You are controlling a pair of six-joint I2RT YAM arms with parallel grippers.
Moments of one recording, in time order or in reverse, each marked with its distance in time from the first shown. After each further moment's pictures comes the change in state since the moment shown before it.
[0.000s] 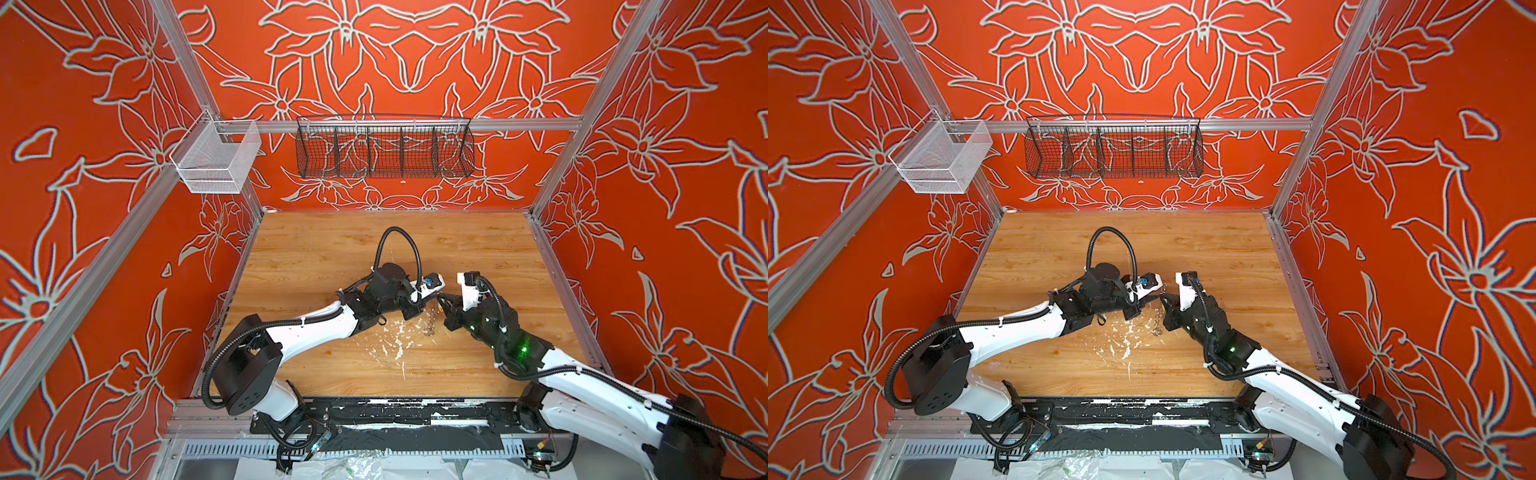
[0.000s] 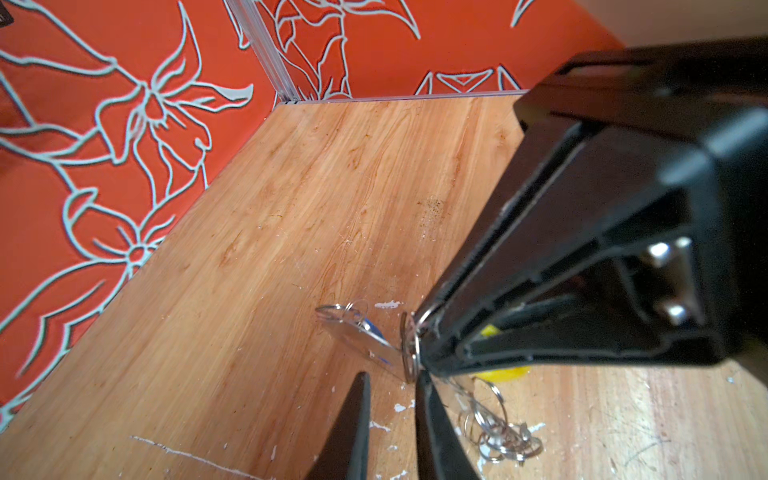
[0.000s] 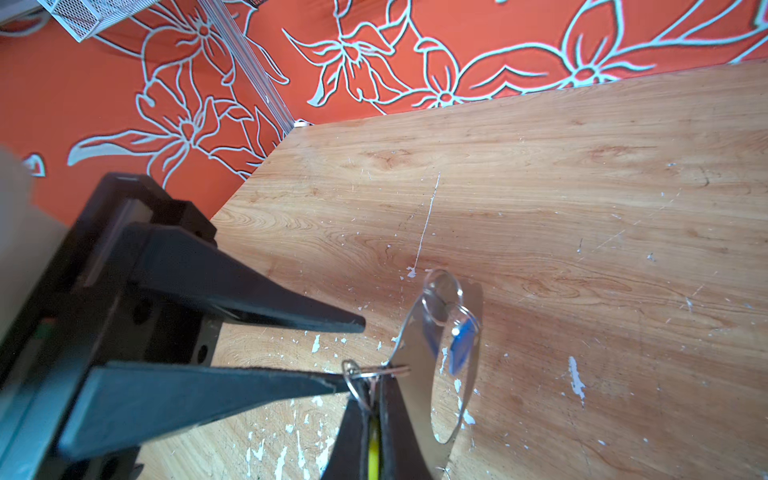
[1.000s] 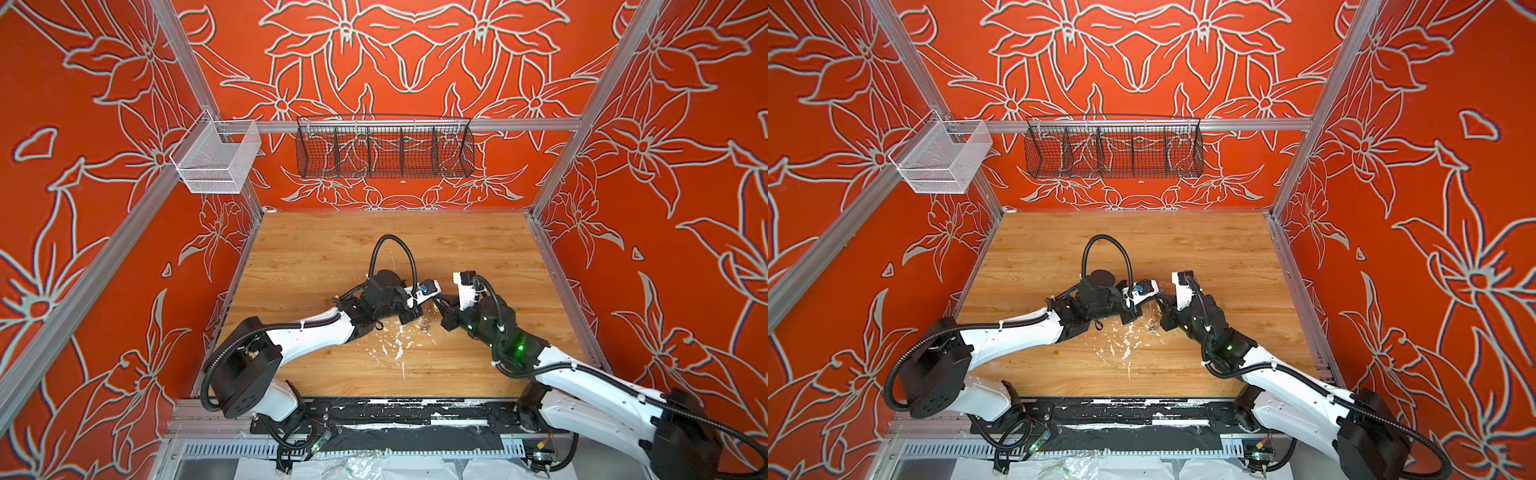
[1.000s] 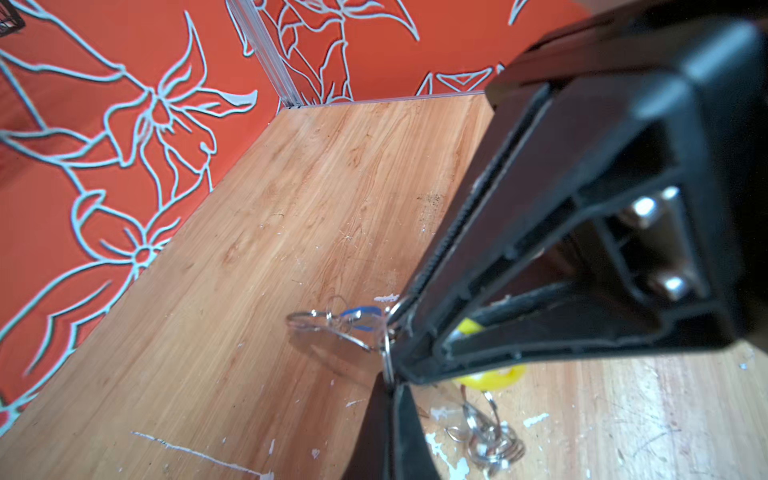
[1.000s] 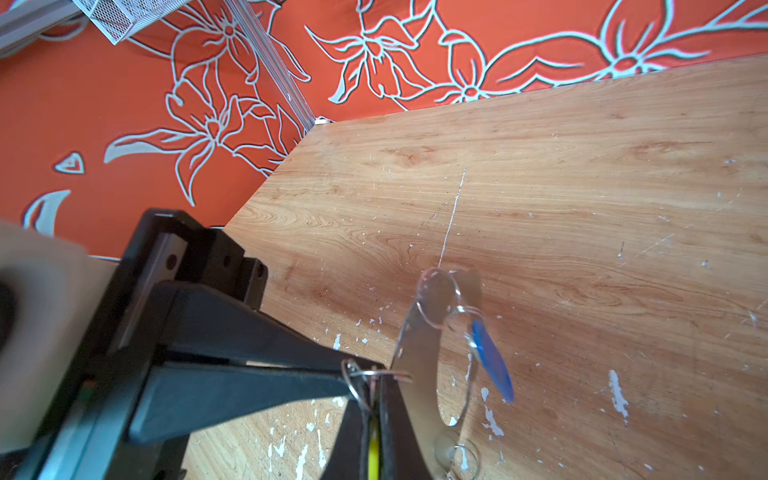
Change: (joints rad) left arm 0.000 -0.027 -0.098 0.110 -0.010 0.015; right arm -0.001 0.032 0.000 0.040 -0.040 0.014
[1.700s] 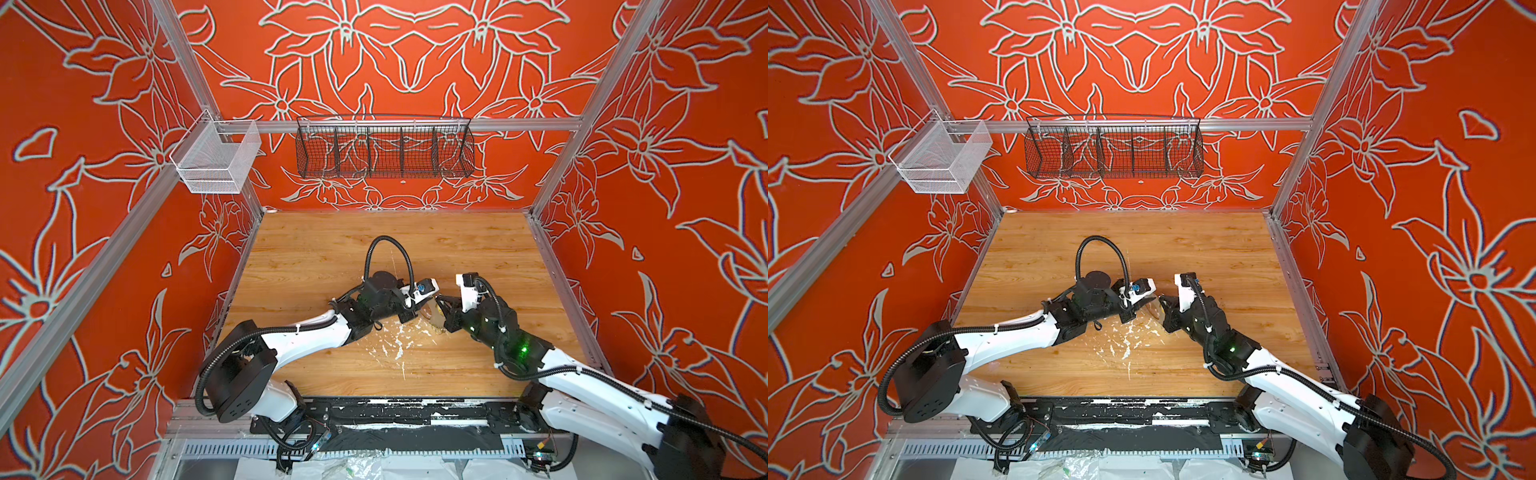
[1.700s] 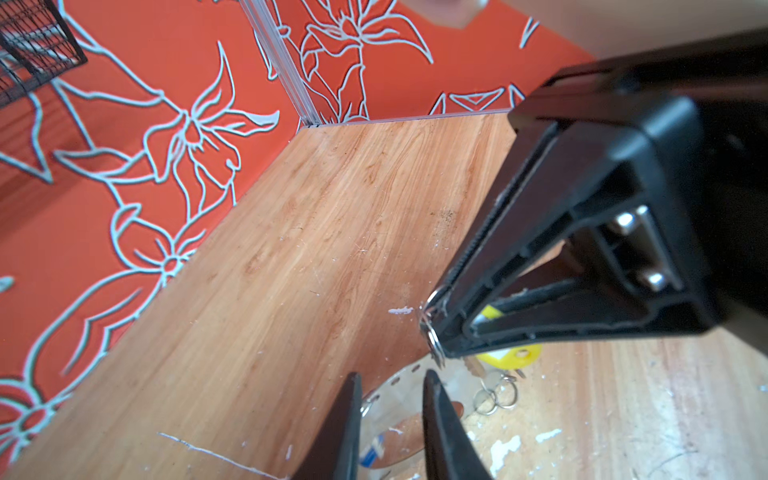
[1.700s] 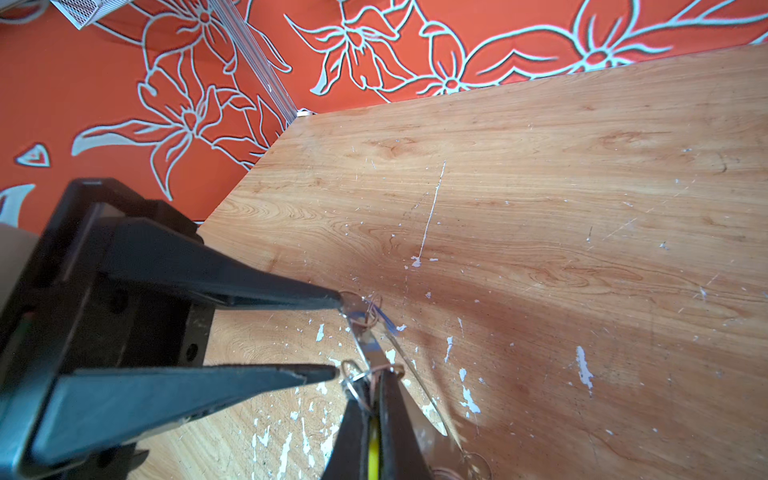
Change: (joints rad) left arm 0.000 -0.030 -0.028 0.054 -0.002 -0.001; right arm 0.000 -0.032 0.000 -0.066 0.036 -0.006
